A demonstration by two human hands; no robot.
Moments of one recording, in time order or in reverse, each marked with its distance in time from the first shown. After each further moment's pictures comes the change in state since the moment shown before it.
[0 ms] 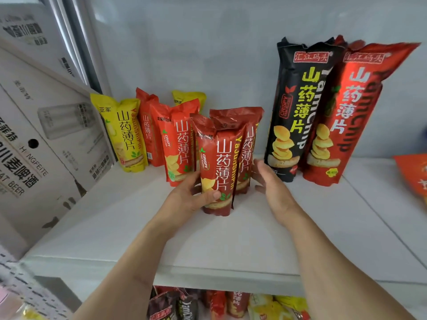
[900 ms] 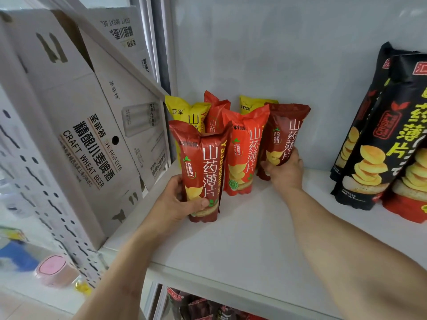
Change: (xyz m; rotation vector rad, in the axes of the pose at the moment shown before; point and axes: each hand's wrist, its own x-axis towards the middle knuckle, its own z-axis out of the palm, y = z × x) left_hand -0.042 -0.008 -0.143 -0.116 0.264 -0.032; right_hand 0.133 0.004 0.109 -0.346 0.430 0.011
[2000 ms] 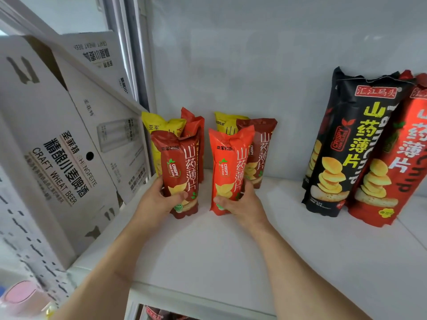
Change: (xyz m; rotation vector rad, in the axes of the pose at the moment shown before) left_hand 0.033 0.011 0.023 0.127 0.171 0.029; right_hand -0.077 -0.010 -0.014 0.212 -0.437 -0.046
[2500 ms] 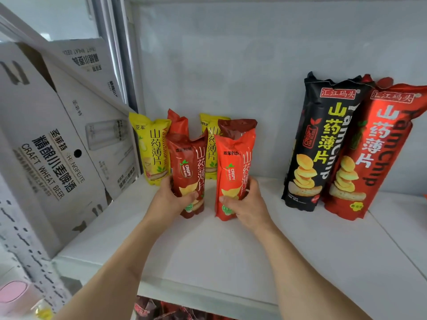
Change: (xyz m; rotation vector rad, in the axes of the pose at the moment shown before) left_hand -0.013 0.003 0.060 0.172 0.044 0.042; right_hand -0.026 0.002 -0.051 0.024 0.068 -0.015
